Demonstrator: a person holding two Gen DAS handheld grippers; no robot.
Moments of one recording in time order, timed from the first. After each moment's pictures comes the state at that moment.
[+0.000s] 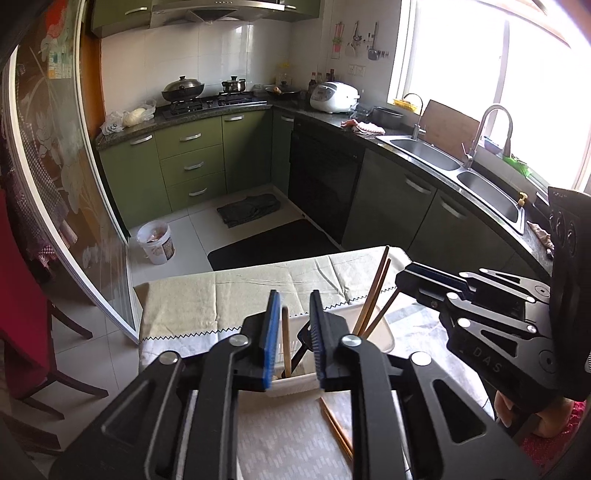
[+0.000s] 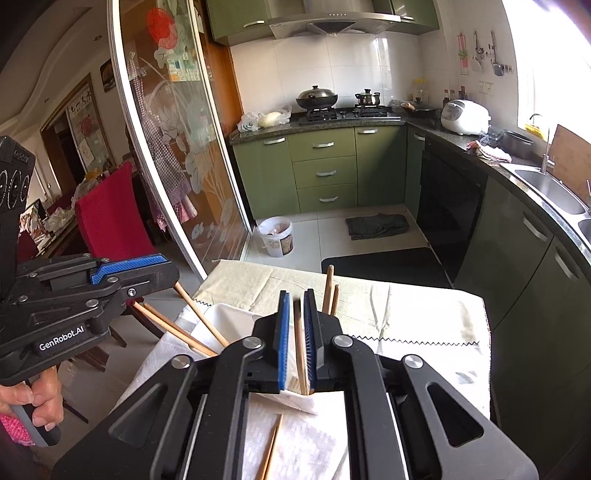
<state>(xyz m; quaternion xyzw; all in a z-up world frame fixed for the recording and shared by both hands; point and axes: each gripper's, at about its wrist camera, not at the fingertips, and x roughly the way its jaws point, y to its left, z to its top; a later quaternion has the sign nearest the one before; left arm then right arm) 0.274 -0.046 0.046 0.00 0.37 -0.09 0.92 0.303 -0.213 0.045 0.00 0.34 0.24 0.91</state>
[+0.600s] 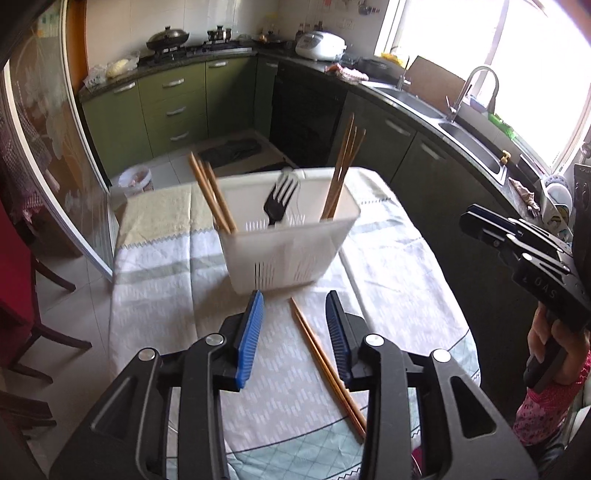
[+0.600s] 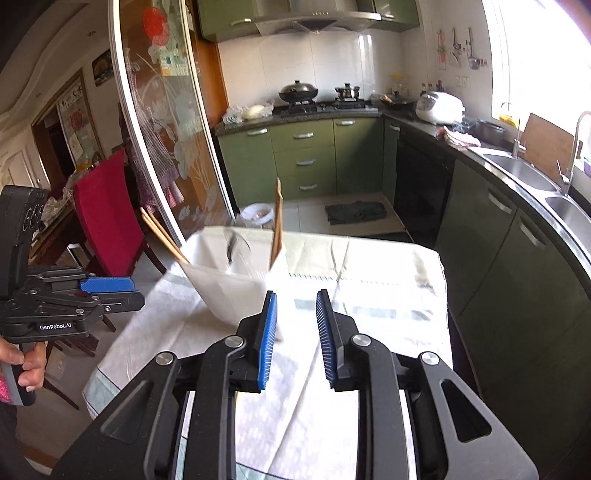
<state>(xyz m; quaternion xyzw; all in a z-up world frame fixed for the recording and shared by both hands) 0.195 -0.054 -0.024 -0.01 0.48 -0.13 0.87 0.207 -0.297 0.012 -0.01 0.36 0.20 0.91</state>
